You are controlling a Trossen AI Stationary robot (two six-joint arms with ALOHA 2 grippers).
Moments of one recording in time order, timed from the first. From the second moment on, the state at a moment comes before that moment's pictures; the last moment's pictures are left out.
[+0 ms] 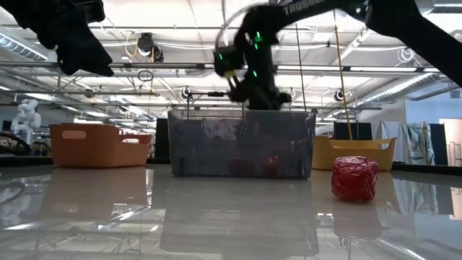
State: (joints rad) left arm -0.35 0.69 0.56 -0.54 -0.42 -0.64; right arm -0.34 2.25 2.06 -1.42 0.10 0.33
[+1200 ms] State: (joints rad) left arm -0.35 0.69 0.56 -0.55 -0.21 -0.30; right arm 0.14 2.25 2.18 -1.44 0.21 1.19
